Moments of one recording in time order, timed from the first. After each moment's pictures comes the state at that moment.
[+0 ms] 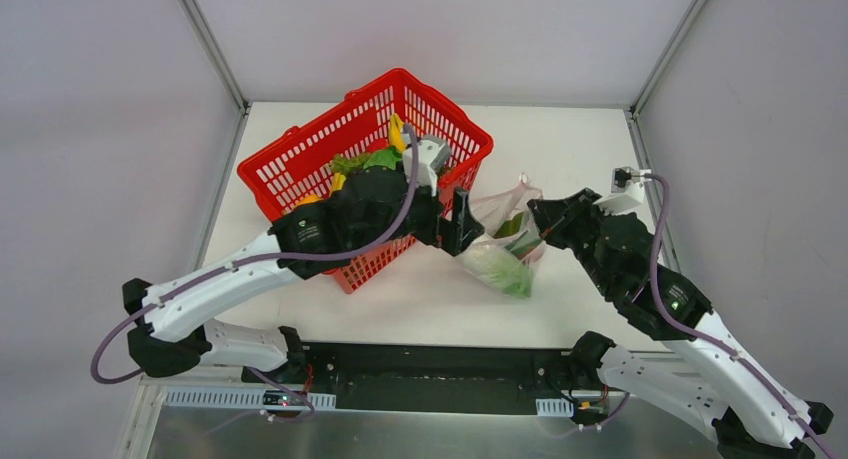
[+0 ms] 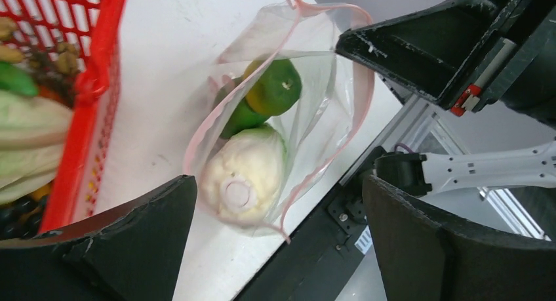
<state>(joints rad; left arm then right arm) -1.13 1.25 1.42 -0.49 -0.17 -0.47 0.85 0.65 0.98 -0.54 0.51 0.83</state>
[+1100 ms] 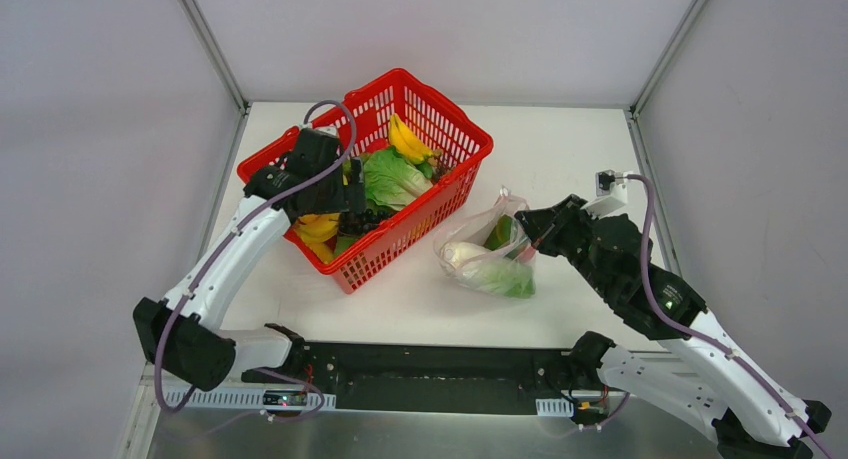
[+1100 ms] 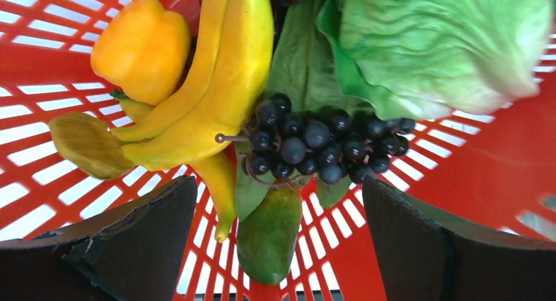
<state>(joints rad) -0.43 1.23 1.26 -0.90 -0.21 -0.42 0.85 0.64 0.94 -0.55 0.38 0.85</state>
